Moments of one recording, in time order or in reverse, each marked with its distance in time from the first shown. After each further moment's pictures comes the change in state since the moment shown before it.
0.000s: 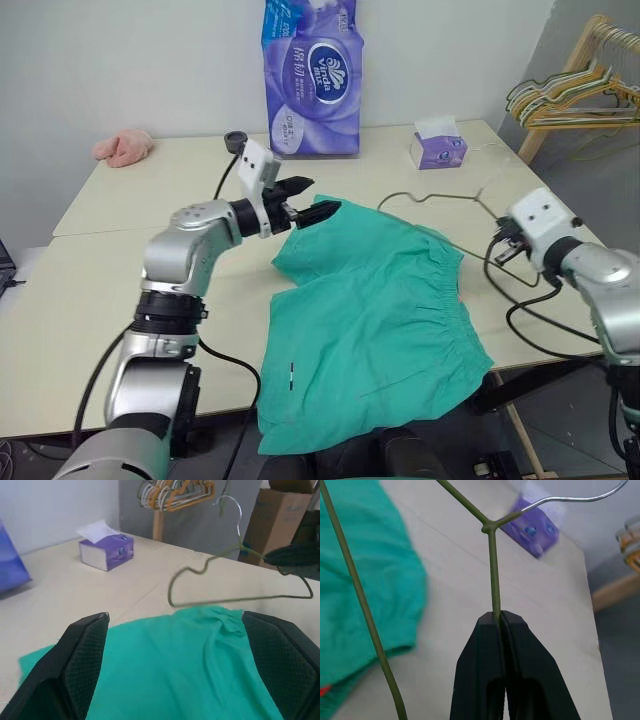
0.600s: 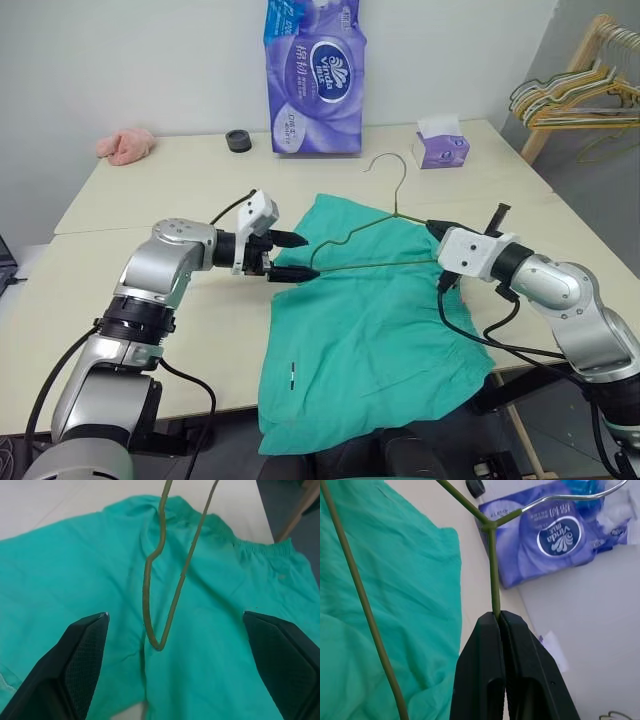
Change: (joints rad) left arm 0.077 0.151 -0.199 0.043 0.108 -0.056 -0.364; right arm -0.026 0.028 0.167 -0.071 -0.229 -0.462 0.067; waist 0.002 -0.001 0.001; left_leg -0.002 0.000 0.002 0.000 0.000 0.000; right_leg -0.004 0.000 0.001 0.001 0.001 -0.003
